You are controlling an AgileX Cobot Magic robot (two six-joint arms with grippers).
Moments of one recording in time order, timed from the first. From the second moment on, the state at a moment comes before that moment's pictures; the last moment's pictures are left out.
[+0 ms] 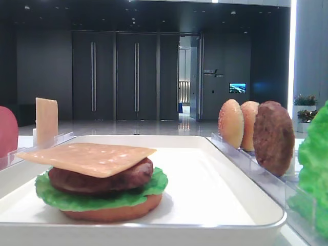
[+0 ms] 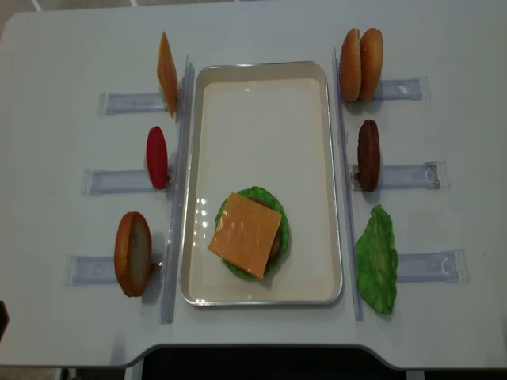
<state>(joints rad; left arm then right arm) 0.06 -0.02 -0.48 -0.07 1.11 0.08 -0.01 0.12 -0.53 0.04 1.11 -0.02</state>
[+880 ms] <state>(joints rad) 0.06 -0.02 -0.48 -0.07 1.11 0.08 -0.01 0.96 -0.92 0.05 1.03 -0.05</state>
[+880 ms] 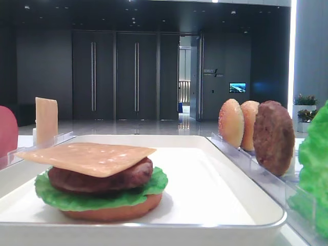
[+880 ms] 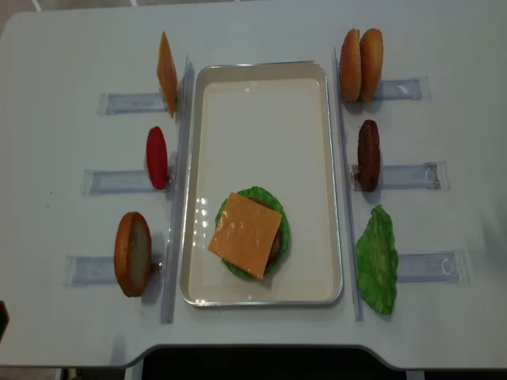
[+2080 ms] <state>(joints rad) 0.06 -0.02 -0.48 -0.07 1.11 0.08 -0.01 1.55 -1.58 0.07 1.16 -0.17</state>
